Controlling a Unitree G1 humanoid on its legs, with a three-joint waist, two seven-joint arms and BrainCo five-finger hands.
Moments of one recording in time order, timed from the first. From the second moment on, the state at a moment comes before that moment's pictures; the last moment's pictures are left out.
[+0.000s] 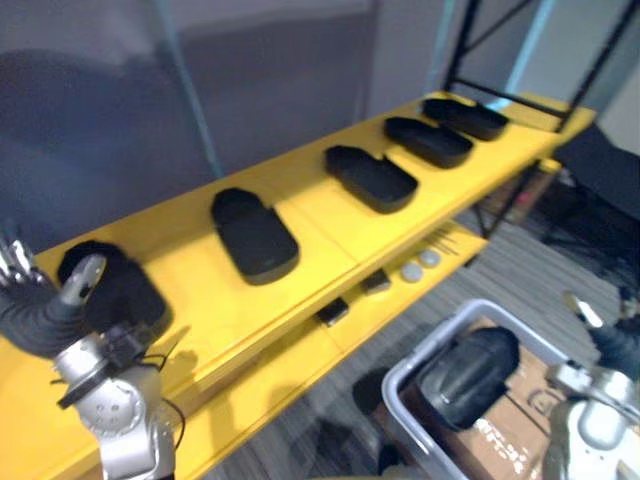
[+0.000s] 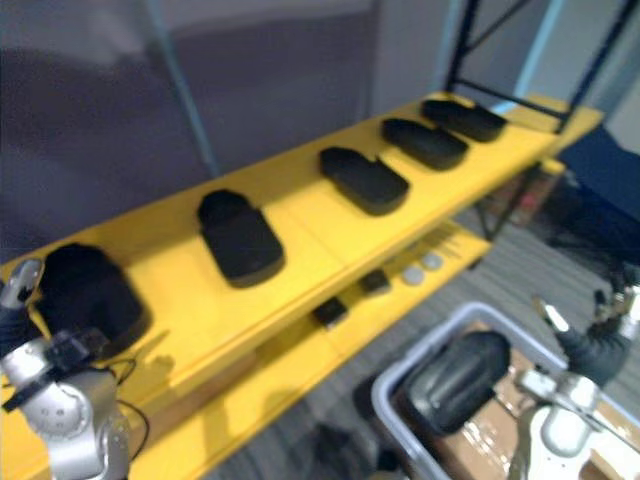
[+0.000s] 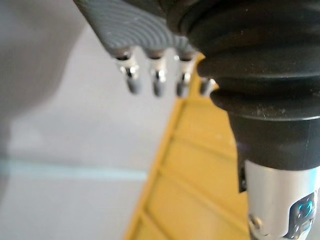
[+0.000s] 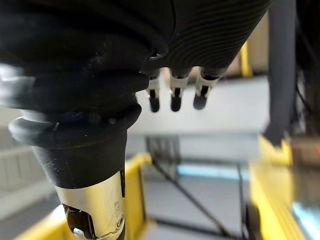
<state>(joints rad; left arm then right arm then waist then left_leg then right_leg) 0.01 0.10 0.29 -0.43 -0.19 -0.47 0.44 0.28 -0.14 -0.47 -0.23 0.22 -0.40 -0.18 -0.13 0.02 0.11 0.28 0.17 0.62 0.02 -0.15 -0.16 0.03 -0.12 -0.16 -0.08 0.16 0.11</state>
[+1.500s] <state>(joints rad) 0.09 0.07 0.13 -0.46 -0.03 -0.52 0.57 0.12 -0.13 -0.15 -0.24 0.17 -0.45 -0.23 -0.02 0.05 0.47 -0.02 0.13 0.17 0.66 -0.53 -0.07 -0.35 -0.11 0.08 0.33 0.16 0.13</state>
